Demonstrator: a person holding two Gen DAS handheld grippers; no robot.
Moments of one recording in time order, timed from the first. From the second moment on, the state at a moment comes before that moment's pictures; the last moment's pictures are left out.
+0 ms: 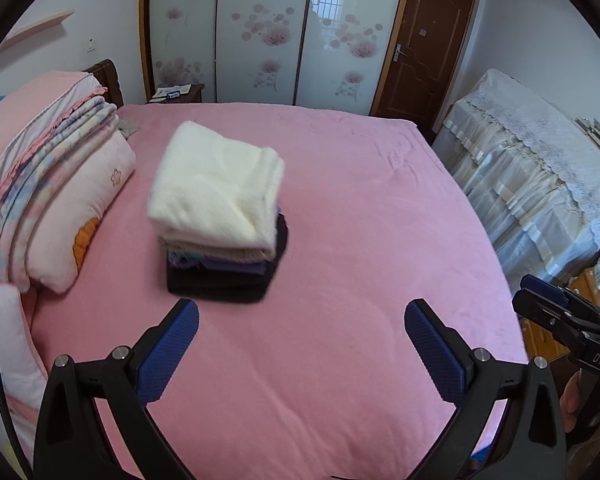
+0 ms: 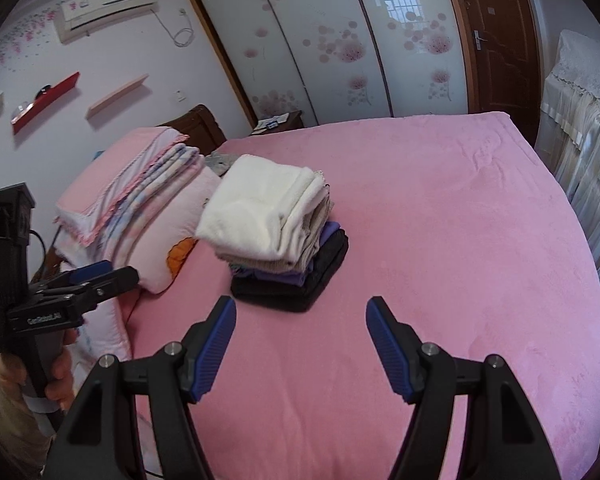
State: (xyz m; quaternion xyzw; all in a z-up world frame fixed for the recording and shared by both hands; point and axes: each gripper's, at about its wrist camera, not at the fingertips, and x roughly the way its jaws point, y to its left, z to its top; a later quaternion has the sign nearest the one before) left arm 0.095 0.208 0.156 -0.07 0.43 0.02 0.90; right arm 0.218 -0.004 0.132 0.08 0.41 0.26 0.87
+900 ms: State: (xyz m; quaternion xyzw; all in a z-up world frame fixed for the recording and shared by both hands) left arm -0.055 0.019 0.048 -0.05 0.46 0.07 0.89; right arm 0.044 -0.118 0.057 0.02 0.42 0.13 0.90
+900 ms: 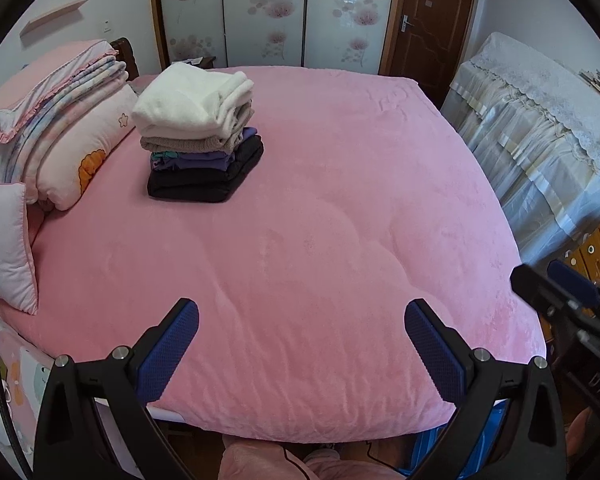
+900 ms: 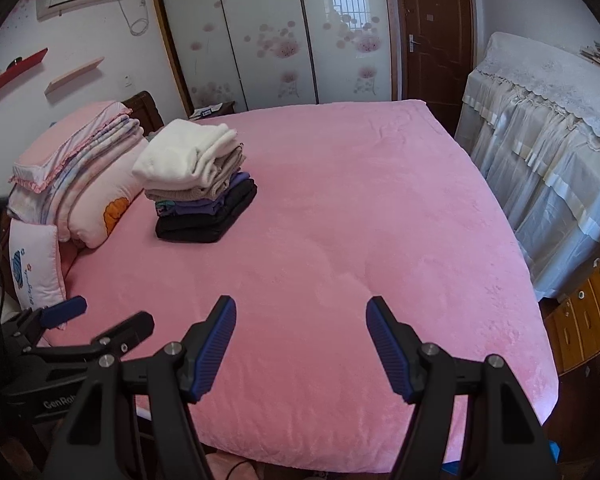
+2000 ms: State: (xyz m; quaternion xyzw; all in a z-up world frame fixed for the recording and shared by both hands) left arm -0.052 0.002 0.049 -0.04 0.46 0.07 0.89; right arm 0.045 -0.130 0.044 0.02 0.44 0.13 0.89
